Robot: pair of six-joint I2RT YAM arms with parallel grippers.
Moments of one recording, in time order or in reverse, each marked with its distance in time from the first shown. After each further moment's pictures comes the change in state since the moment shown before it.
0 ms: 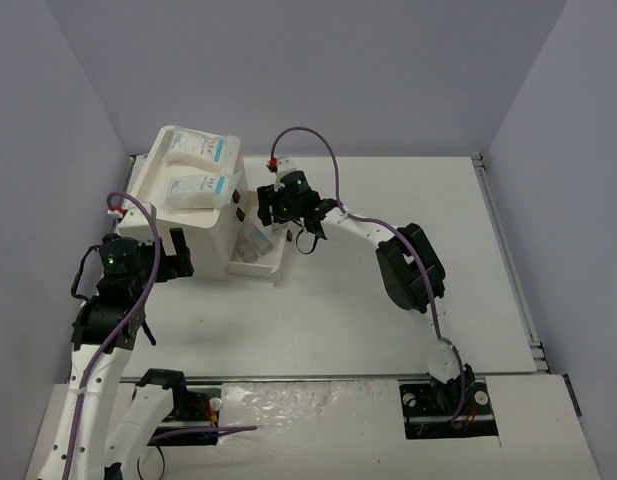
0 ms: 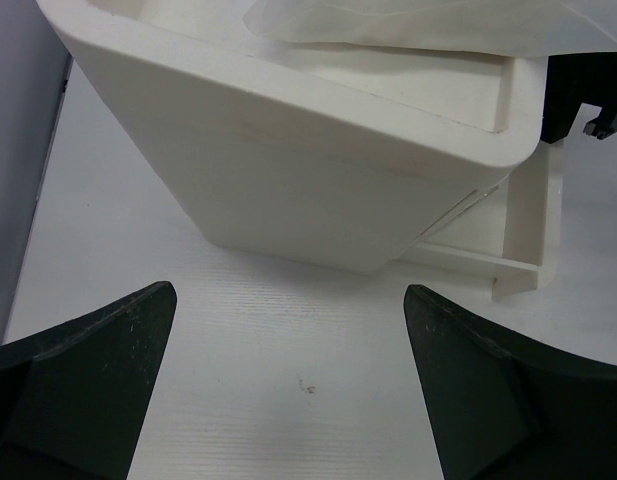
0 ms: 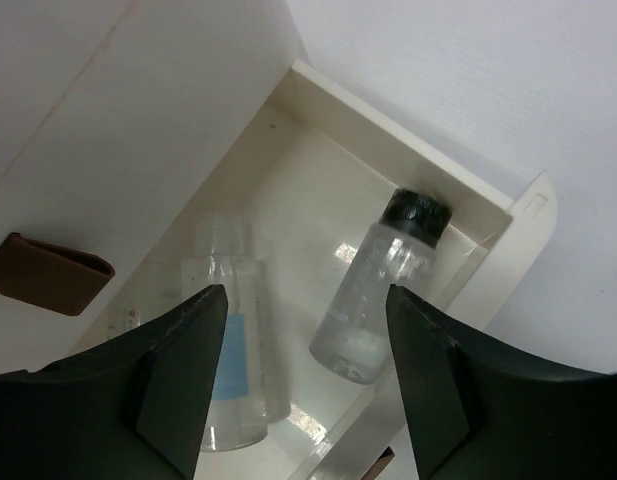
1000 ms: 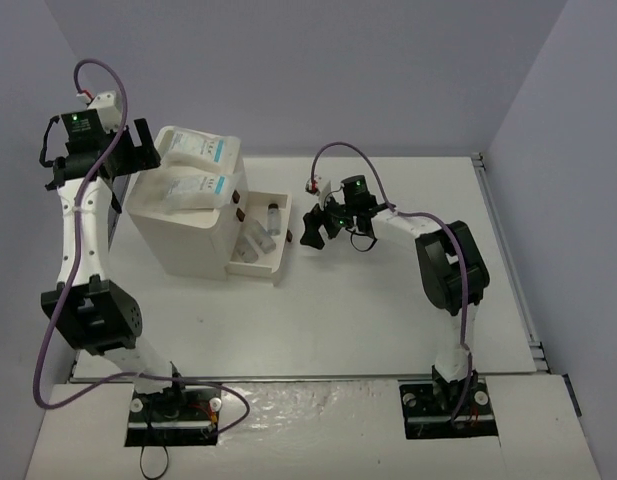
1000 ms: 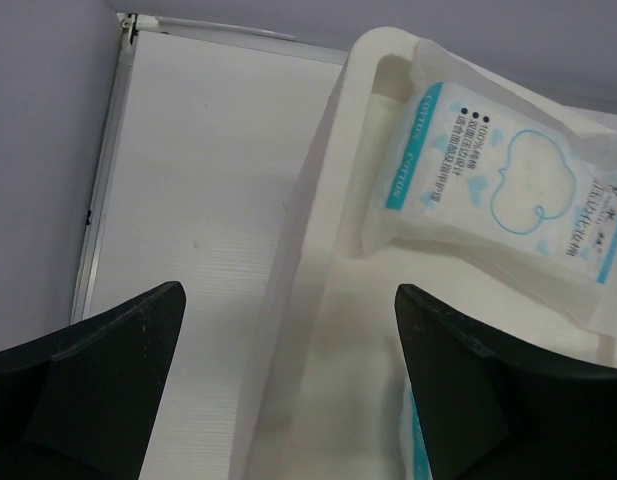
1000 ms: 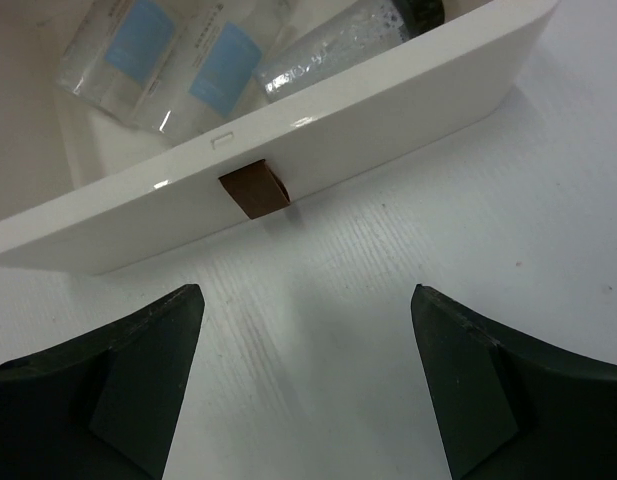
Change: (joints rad) left arm 0.299 0.943 0.918 -0.067 0.294 0.049; right arm -0.249 -0.223 -0.394 -0.003 -0.591 -0.506
